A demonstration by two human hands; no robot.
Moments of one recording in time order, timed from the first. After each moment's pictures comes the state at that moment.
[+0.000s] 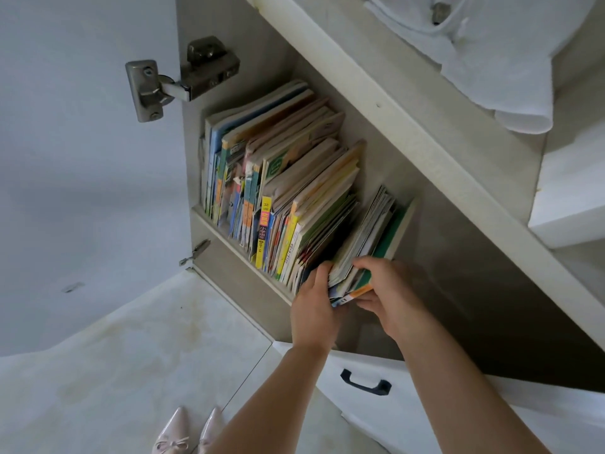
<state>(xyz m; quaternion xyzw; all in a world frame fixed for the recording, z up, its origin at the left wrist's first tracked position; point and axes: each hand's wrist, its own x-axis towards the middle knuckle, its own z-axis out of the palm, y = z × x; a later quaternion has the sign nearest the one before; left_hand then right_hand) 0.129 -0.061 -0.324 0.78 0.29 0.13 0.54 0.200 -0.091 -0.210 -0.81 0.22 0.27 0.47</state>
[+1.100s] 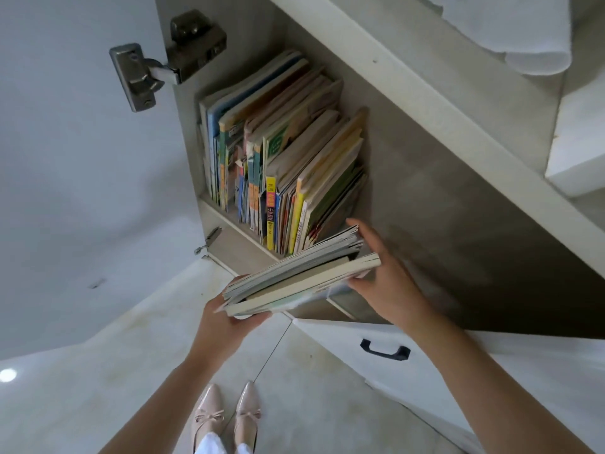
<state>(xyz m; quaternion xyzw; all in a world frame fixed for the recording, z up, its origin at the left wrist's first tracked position) -0.001 0.050 -0.363 0.68 0.28 0.10 0.68 0.168 -0.112 -0.215 -0.90 -0.20 0.27 0.28</state>
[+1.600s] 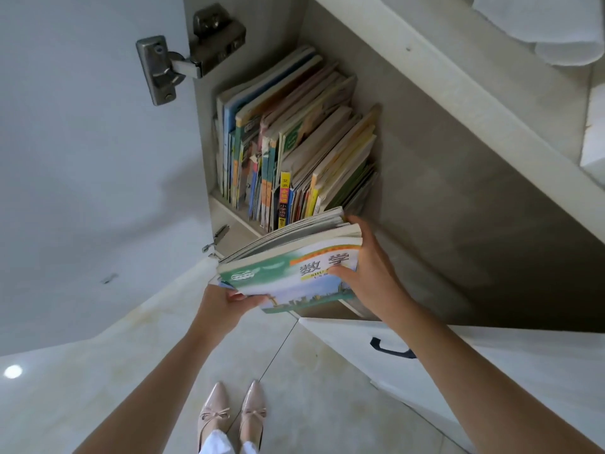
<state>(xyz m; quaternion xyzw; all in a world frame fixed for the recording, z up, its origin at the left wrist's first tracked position) 0.006 0.080 -0.373 0.60 0.29 0.06 0.74 0.165 -0.091 -0.256 -0.89 -0.21 0.24 0.32</state>
